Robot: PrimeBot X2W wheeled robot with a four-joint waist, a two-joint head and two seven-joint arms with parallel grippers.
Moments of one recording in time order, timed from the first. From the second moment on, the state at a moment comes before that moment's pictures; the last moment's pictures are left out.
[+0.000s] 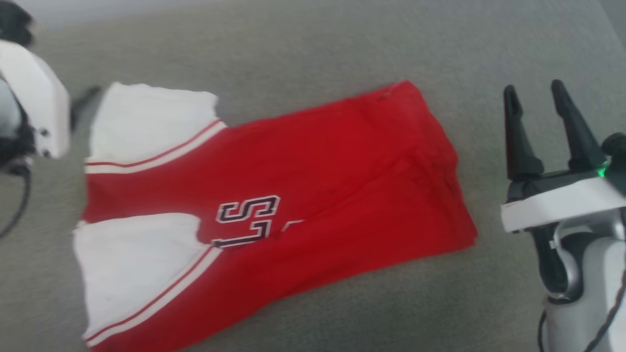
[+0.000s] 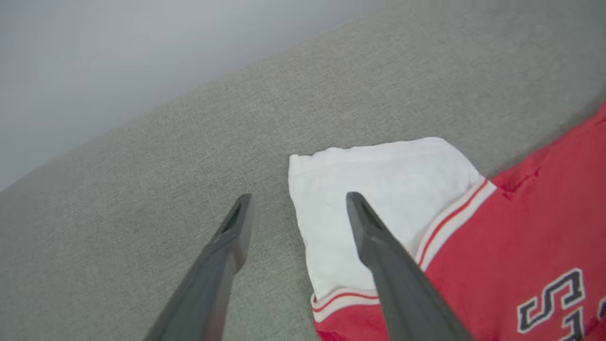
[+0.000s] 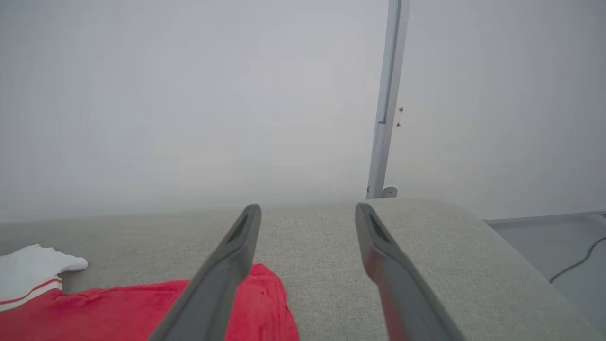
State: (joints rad) left arm -1.04 0.90 -0.81 0.35 -1.06 0.04 0.57; right arm -0.31 -0.06 -0.06 -0.12 0.22 0.13 0.00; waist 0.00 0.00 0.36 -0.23
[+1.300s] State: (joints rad) left arm -1.26 0.63 -0.86 0.75 -1.07 -0.03 0.69; right arm -0.74 -0.12 0.10 0.40 0.26 0.13 0.39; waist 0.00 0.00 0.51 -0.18
